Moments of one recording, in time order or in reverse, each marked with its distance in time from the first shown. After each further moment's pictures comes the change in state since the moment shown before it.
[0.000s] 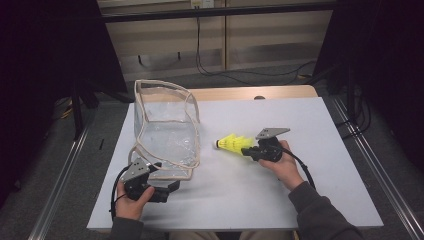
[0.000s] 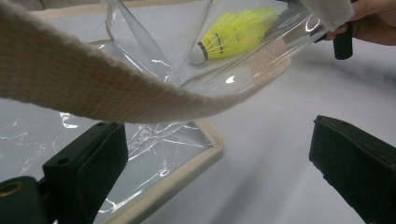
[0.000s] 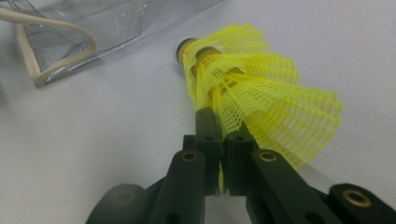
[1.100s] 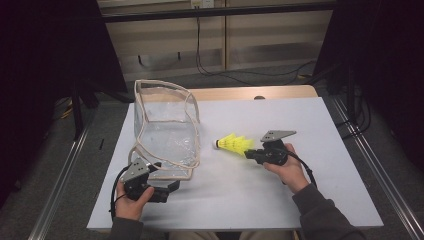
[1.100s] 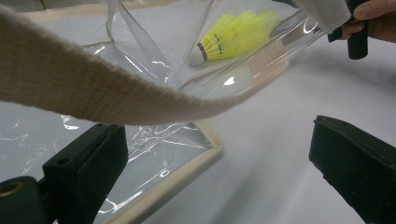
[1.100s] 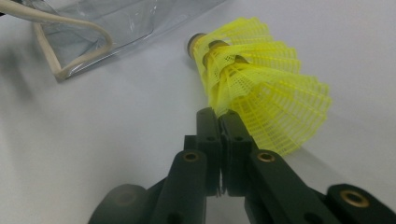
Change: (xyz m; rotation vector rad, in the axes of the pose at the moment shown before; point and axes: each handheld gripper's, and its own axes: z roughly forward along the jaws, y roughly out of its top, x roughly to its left) left arm 0.000 0.001 -0.001 0.002 0.004 0.004; right arm 0.006 -0.005 -0.017 -0.004 0.015 0.016
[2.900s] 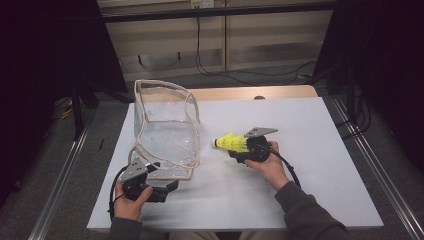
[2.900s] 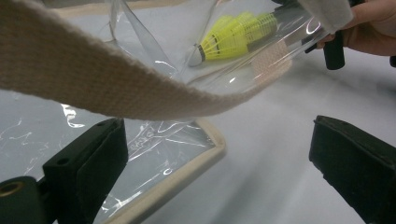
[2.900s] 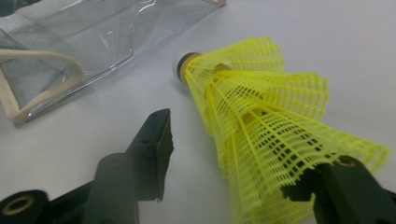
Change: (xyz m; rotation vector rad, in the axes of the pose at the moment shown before) left arm 0.003 -0.001 -0.002 -0.006 -0.001 -0.007; right arm 0.014 0.016 0.043 -0.008 -0.094 0.063
